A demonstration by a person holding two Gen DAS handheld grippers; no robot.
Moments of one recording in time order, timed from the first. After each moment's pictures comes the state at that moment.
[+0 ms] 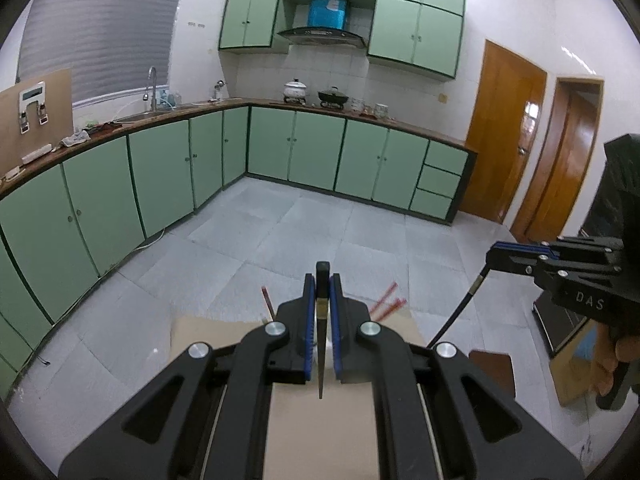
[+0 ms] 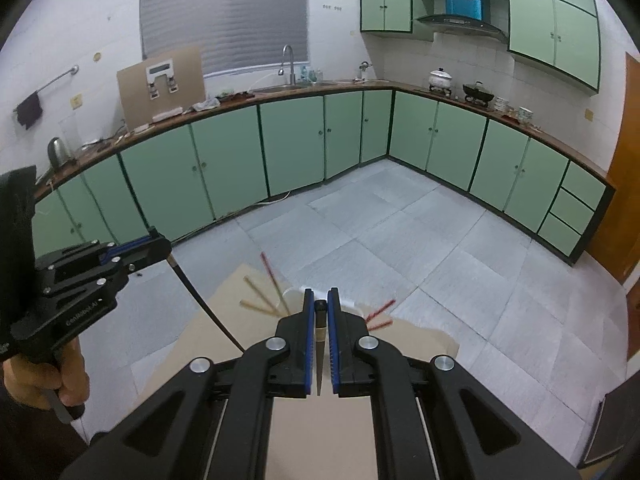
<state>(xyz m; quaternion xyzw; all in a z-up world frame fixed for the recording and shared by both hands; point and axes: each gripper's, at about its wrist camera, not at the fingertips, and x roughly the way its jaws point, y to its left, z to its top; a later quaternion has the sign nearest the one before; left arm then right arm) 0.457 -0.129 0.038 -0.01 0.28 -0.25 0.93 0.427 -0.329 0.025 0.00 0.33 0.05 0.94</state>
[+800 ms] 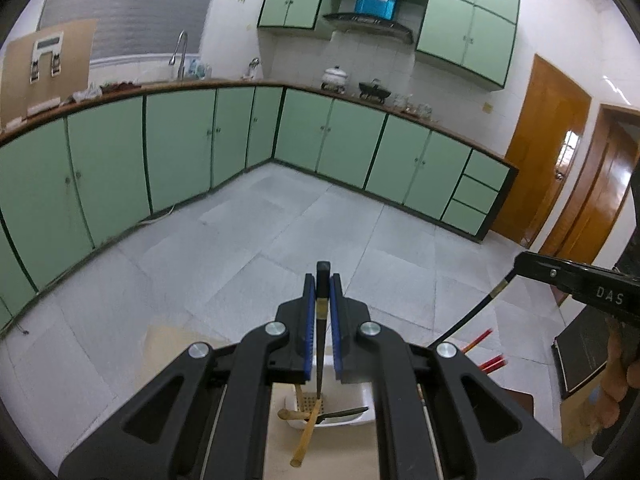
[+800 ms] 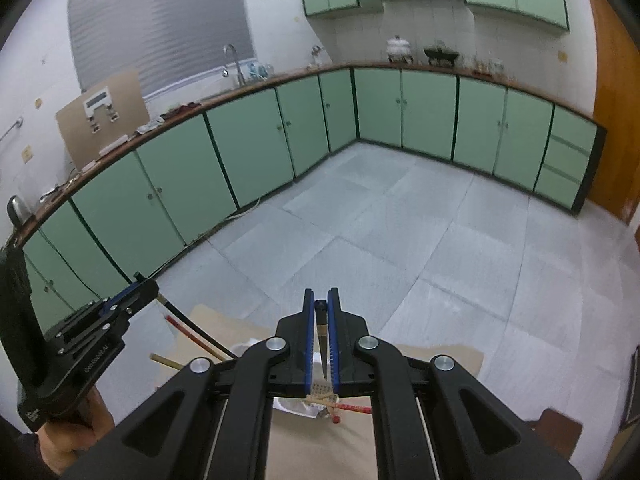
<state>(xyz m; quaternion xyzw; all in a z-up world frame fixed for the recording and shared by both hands) 0.599 -0.161 -0.069 -0.05 0.30 -0.20 0.93 0.566 -0.388 -0.066 0.09 0.35 0.00 0.93</state>
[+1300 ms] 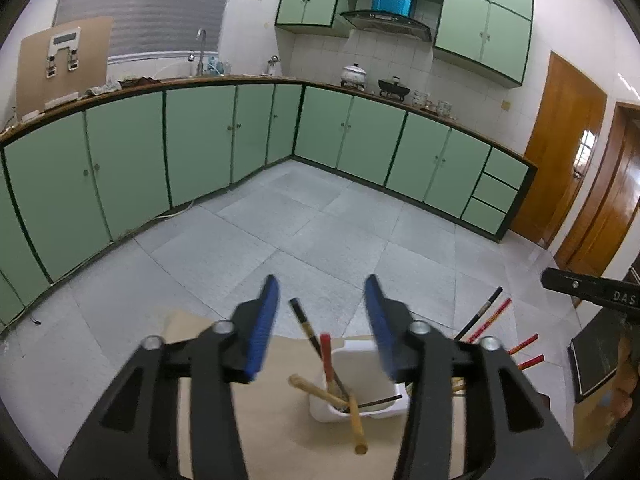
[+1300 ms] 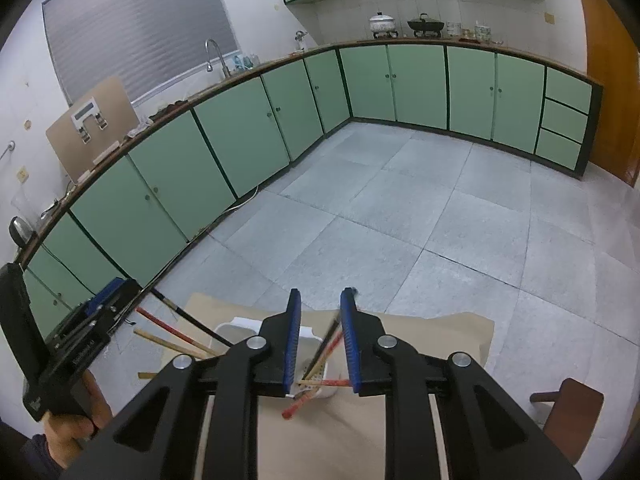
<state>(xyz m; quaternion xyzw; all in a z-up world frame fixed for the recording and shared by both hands) 0.591 -0.139 -0.077 -0.05 0.30 -0.16 0.94 0.557 -0.419 -0.092 0.13 0.37 0.00 0.92</state>
